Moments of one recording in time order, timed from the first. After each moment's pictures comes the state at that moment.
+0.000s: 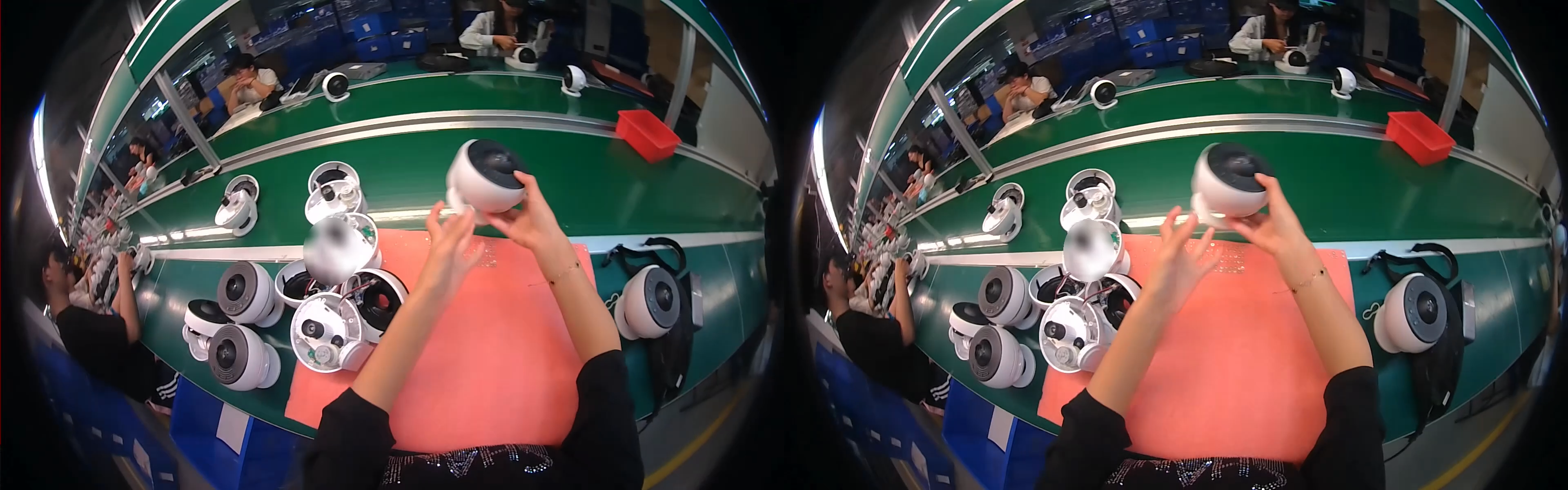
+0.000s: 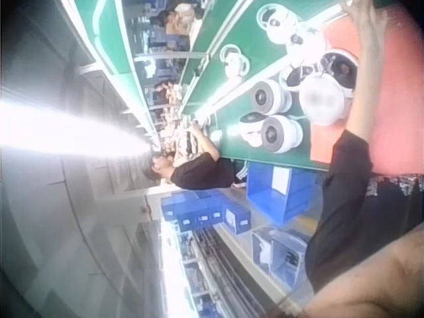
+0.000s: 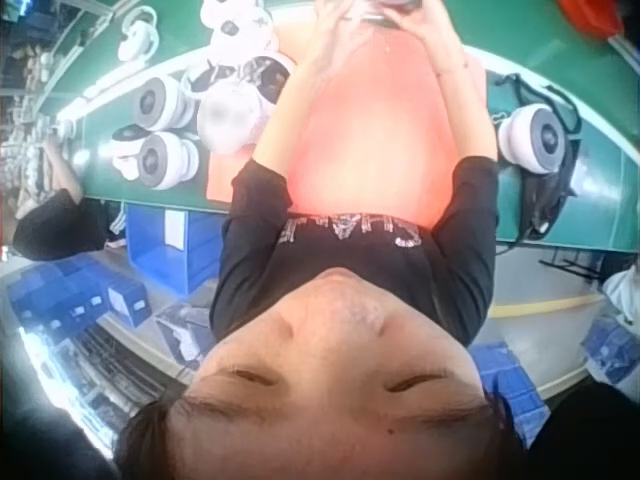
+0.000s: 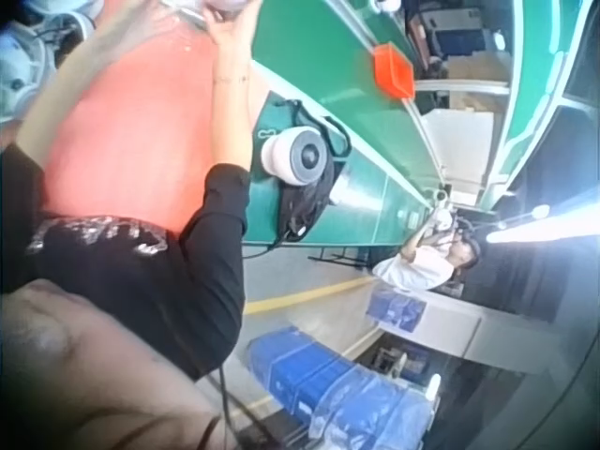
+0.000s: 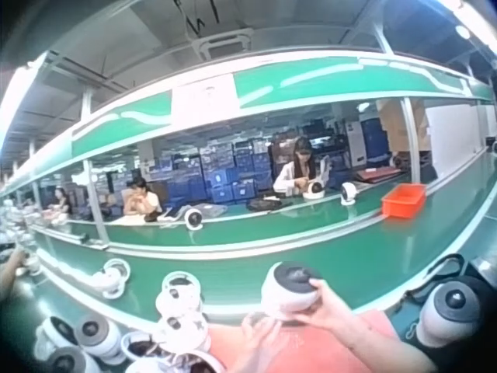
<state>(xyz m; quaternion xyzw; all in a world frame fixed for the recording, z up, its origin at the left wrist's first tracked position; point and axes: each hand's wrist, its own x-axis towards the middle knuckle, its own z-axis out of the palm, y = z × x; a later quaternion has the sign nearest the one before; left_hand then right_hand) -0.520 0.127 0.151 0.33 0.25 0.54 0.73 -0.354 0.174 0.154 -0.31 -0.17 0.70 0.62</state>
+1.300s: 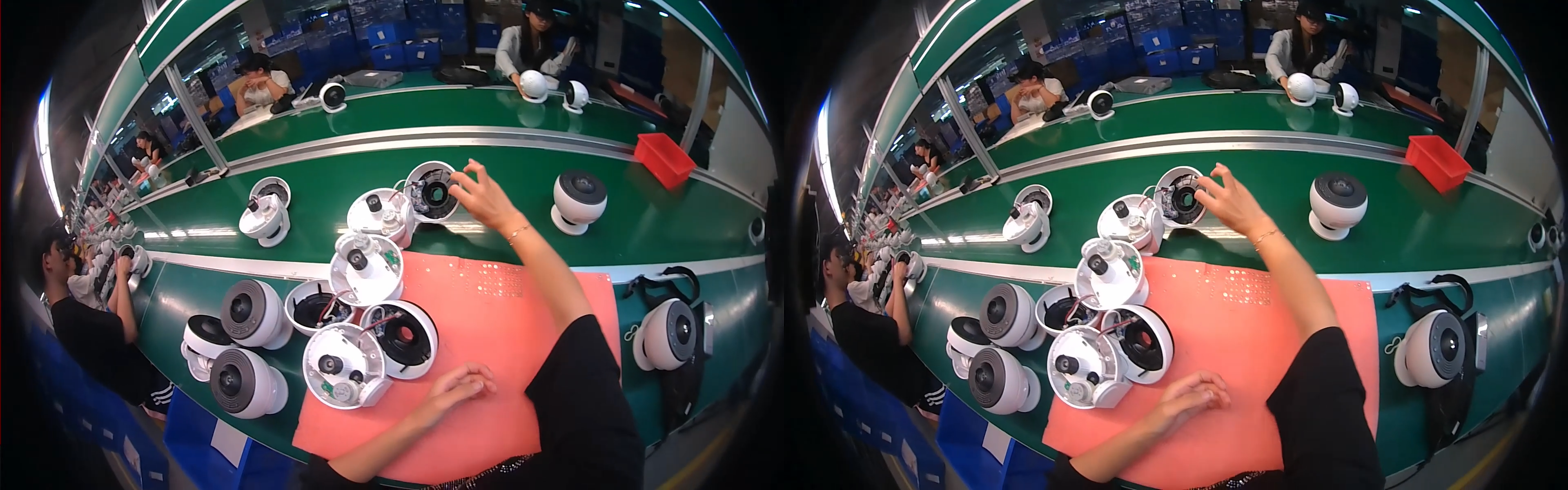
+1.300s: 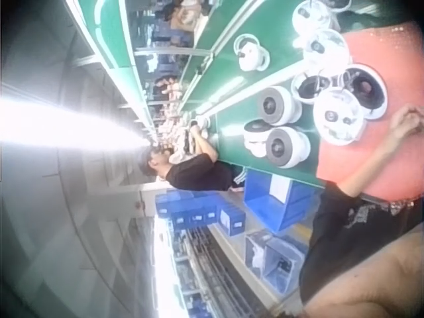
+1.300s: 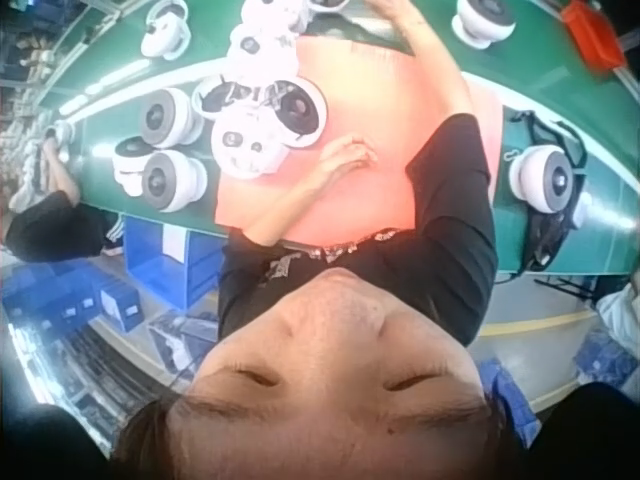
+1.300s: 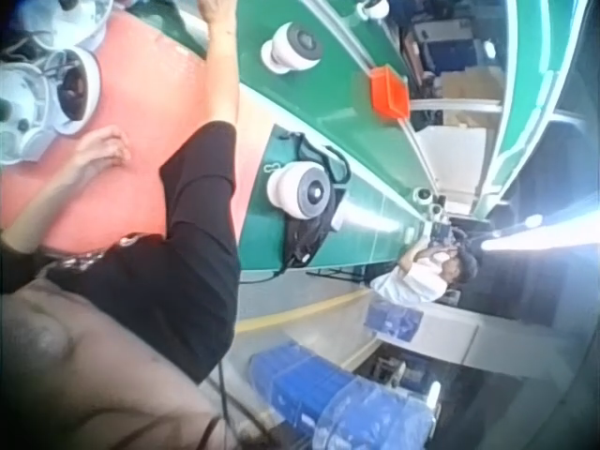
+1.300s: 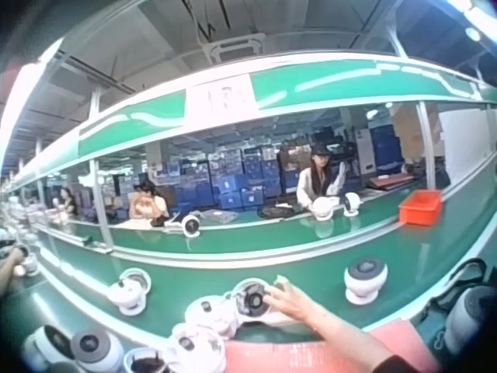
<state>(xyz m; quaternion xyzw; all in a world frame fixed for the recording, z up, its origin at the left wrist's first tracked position) -0.596 0.034 0.062 0.39 0.21 0.33 0.83 -0.411 0.321 0.116 -0.28 -0.84 -0.33 0.34</state>
